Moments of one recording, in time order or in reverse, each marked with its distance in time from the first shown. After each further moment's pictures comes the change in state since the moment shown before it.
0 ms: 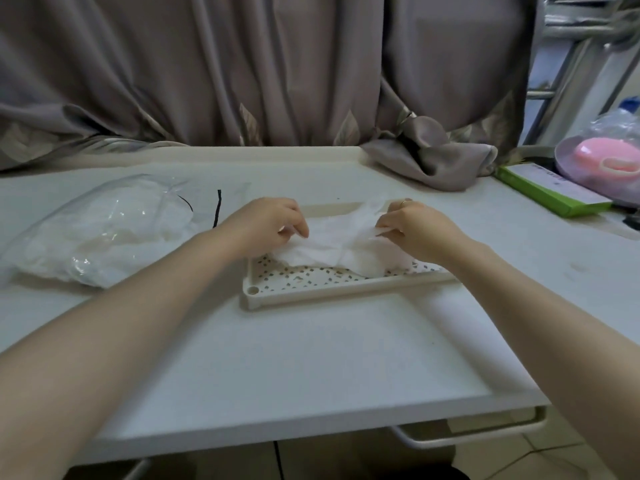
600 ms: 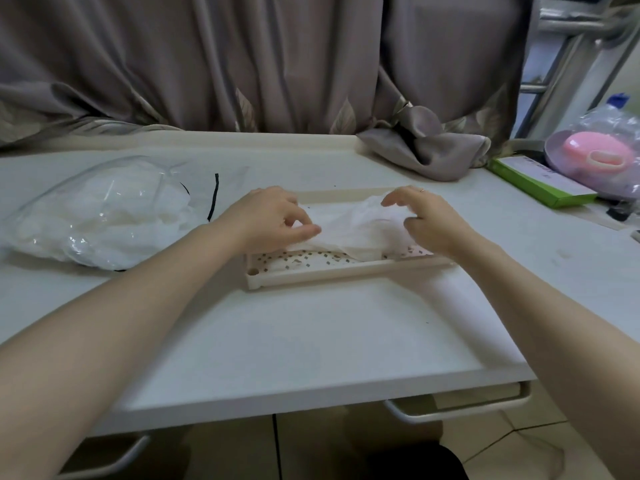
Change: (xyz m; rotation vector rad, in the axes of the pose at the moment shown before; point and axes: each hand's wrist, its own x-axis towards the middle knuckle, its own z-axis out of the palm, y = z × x) left_hand -0.012 0.018 0.001 0.045 -0.048 -0.079; right_hand -0.022 -0.001 -0.009 0.325 0.050 0.213
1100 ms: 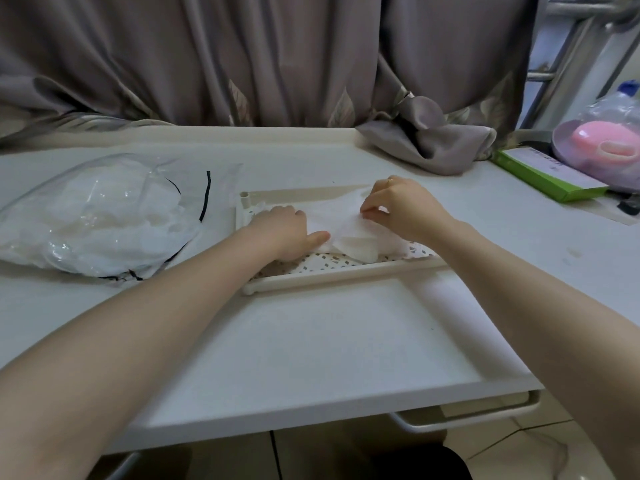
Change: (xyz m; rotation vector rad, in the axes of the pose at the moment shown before) left_hand 0.034 0.009 0.040 0.304 -0.319 -0.328; right_hand 0.036 -0.005 0.020 -0.303 0.008 -0.319
